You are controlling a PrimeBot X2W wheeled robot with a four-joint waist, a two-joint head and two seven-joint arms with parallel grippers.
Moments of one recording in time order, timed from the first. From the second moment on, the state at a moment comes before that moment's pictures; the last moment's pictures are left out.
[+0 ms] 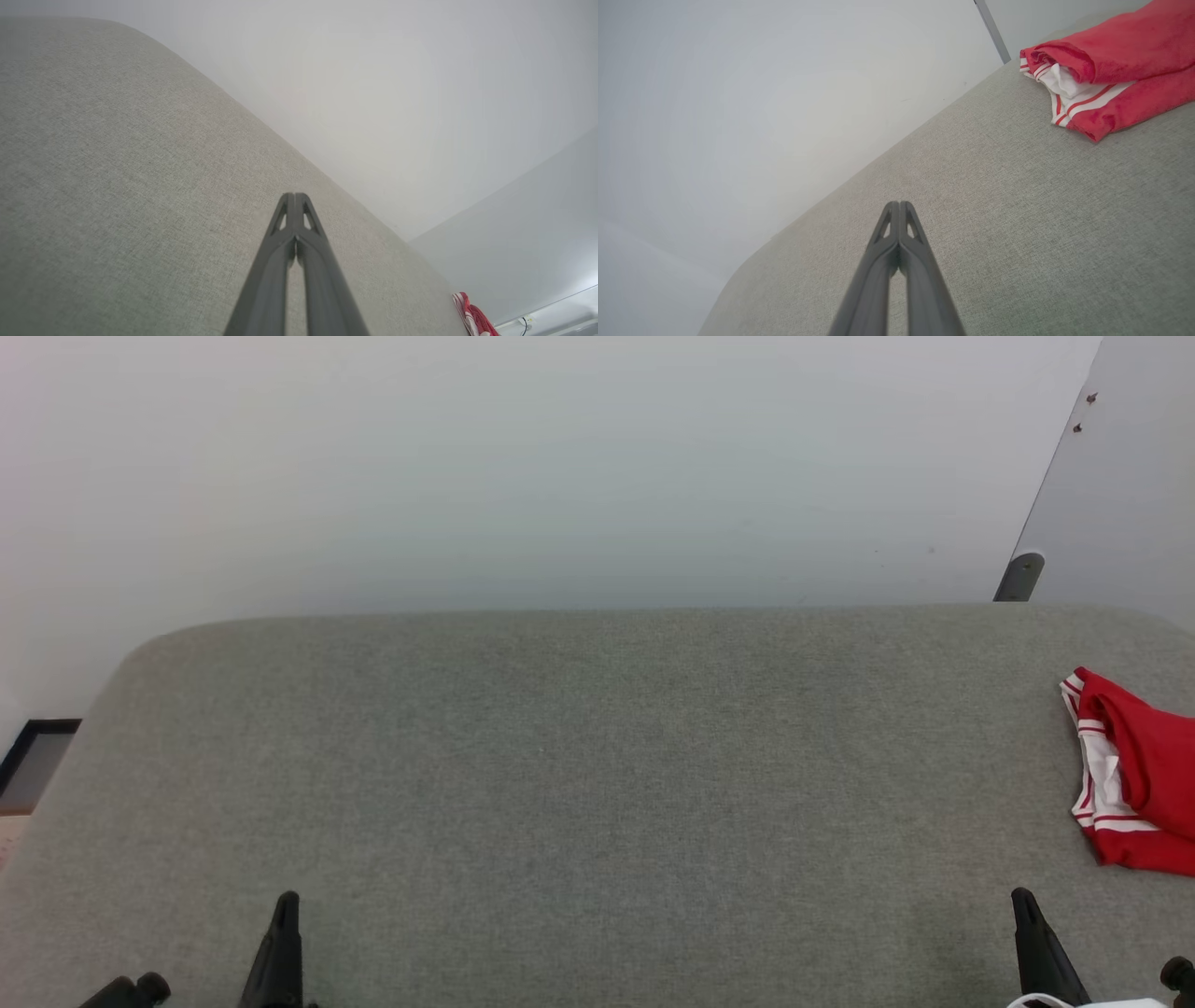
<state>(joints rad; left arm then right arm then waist) 0.09 0.14 0.08 0.17 -0.86 -0.13 -0.11 0.08 -0.07 -0.06 0.19 0.74 0.13 -0.10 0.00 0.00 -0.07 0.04</state>
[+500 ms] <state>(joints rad) 0.05 0.12 0.09 0.19 -1.02 -0.13 -0.06 0.04 -0.06 -0.08 0.20 0.93 0.13 -0.06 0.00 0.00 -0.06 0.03</state>
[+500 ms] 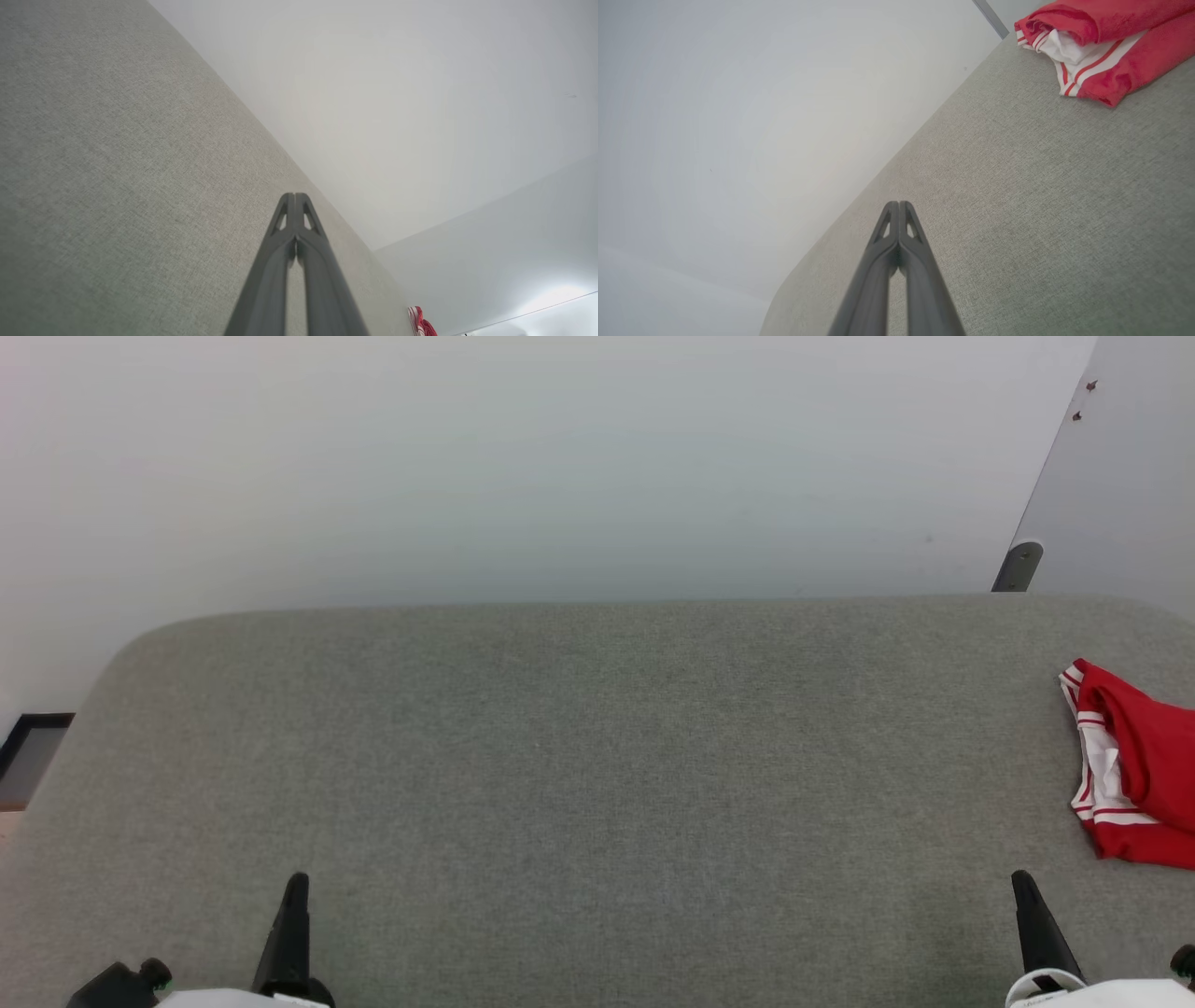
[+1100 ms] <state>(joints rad) 0.00 0.10 0.10 0.21 -1.20 -0.13 -0.01 0.00 -0.06 -0.09 0.22 1.13 0.13 -0.01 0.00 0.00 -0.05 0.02</state>
